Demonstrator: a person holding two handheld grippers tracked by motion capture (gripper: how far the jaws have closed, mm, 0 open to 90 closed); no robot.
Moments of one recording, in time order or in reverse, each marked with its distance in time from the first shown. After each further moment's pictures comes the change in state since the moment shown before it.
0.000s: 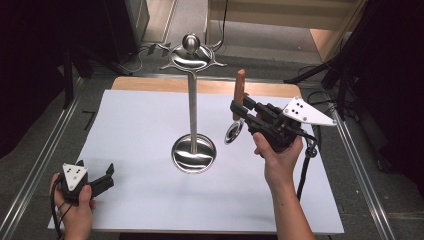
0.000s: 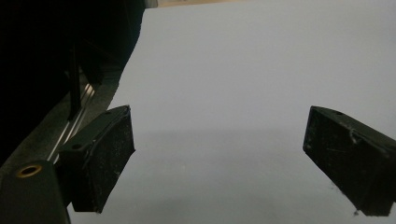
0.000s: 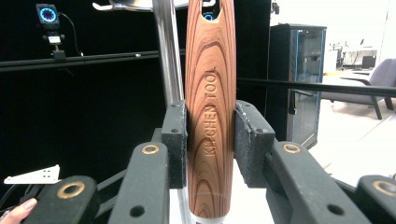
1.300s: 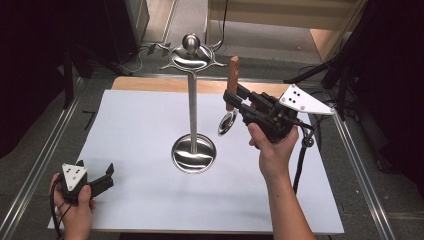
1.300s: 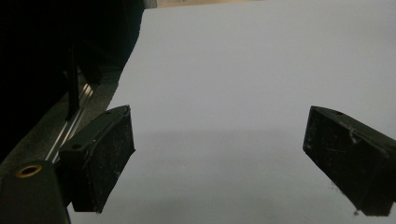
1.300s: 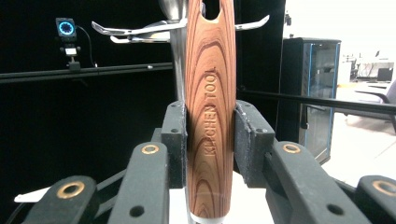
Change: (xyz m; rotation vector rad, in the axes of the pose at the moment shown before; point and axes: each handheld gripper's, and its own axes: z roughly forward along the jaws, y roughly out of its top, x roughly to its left) left arm 0.000 0.000 0.000 -0.003 -0.003 -0.001; right arm 0.004 0.020 0.017 -0.037 0.052 -0.012
